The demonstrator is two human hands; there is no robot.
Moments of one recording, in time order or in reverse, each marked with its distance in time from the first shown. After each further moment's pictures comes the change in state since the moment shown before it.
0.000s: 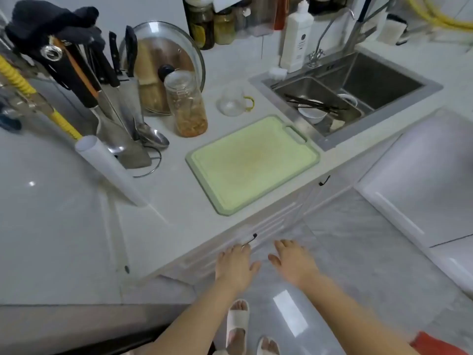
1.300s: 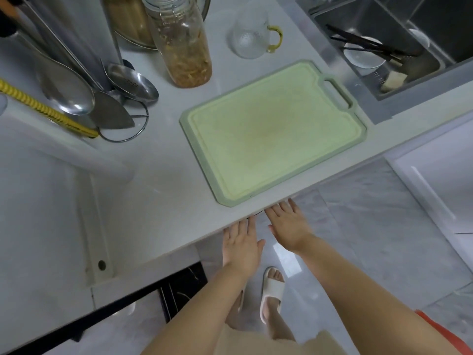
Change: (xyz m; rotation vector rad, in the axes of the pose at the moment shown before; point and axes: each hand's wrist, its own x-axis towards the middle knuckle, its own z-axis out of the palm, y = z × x) left_hand 0.080 -0.006 0.044 0.024 0.033 -0.121; right_hand 0.130 0.018 0.022 -0.191 -0.012 -0.351
